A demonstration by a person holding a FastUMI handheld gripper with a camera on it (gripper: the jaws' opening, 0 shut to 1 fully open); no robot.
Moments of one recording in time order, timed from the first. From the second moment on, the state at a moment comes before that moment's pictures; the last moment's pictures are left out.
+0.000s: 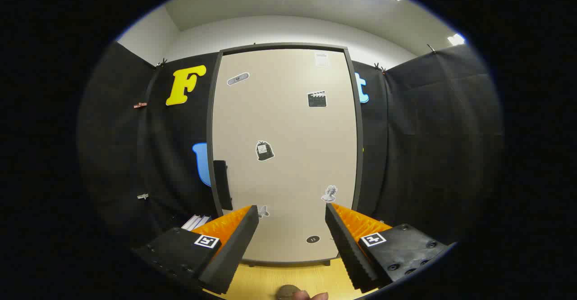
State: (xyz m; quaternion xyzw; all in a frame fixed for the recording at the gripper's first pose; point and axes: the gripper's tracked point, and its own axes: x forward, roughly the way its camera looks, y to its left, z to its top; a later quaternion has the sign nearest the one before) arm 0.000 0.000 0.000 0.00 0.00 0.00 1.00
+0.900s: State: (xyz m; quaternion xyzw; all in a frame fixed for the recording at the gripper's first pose) arm 0.007 0.004 -0.008 0.00 0.01 0.00 1.00
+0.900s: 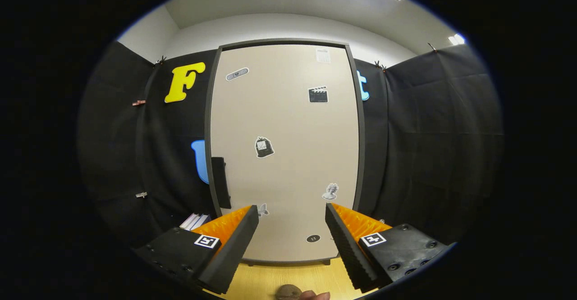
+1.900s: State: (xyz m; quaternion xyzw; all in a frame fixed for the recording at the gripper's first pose) arm 0.113 0.141 -0.021 0.00 0.01 0.06 1.00
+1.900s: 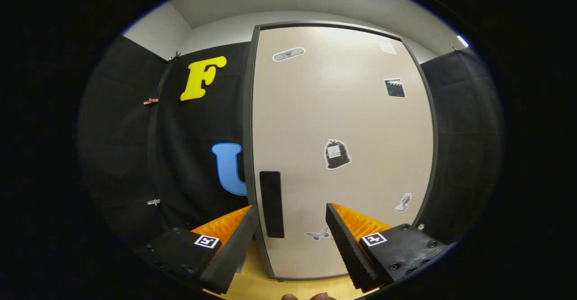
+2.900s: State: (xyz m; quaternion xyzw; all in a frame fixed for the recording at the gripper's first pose) arm 0.167 0.162 -0.055 0.01 0.03 0.05 1.00
